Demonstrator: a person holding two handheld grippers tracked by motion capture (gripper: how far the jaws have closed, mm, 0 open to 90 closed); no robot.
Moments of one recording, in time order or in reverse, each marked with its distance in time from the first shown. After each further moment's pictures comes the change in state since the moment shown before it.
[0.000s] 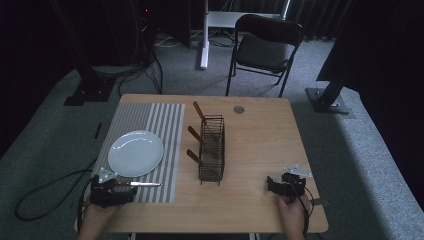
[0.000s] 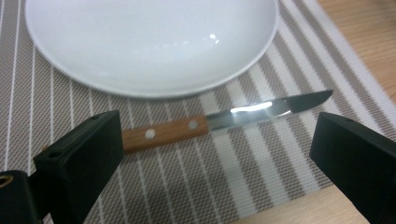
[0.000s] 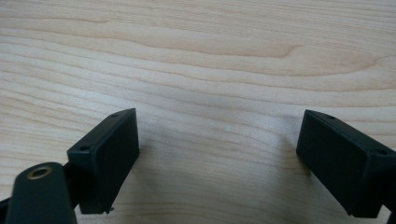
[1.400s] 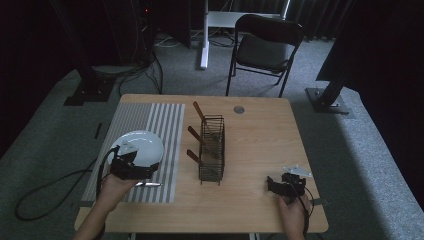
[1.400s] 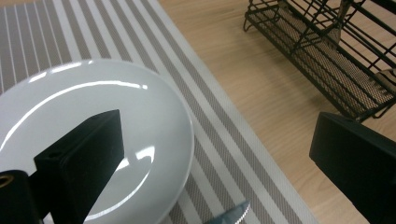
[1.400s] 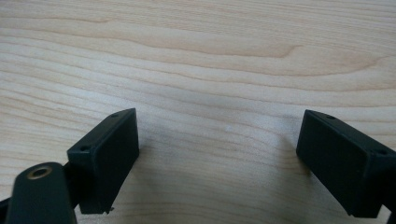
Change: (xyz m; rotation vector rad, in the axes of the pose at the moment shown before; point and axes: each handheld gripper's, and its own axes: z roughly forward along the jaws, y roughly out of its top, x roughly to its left) left arm -0.037 0.092 0.007 -0.091 -0.159 0.150; right arm 0.000 0.000 0.000 -0.001 0.000 -0.002
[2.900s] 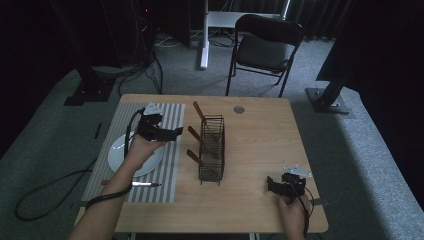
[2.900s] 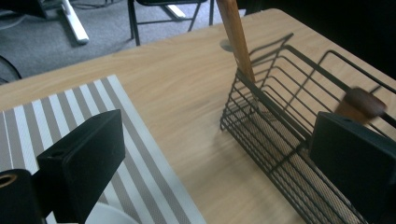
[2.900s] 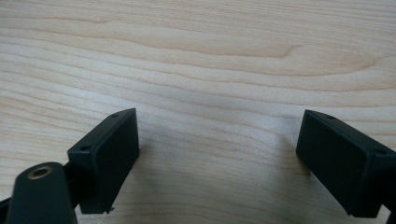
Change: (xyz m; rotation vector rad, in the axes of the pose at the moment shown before) left arm -0.007 0.110 0.051 -0.107 -0.085 0.031; right arm 0.000 0.000 0.000 0.000 0.000 0.001
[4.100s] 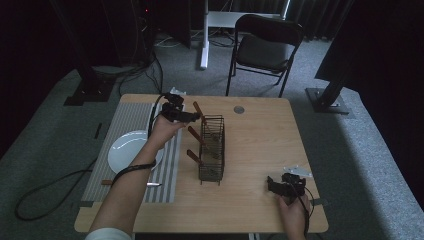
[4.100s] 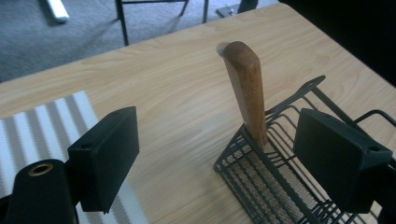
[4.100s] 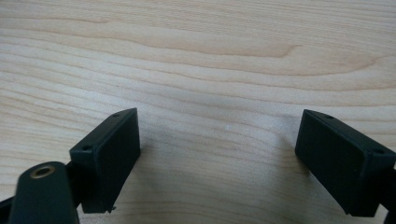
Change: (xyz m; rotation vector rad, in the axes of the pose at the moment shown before) left arm 0.002 0.049 0.080 0.101 -0.041 -0.052; right arm 0.000 0.000 -0.001 -0.001 -0.001 0.001
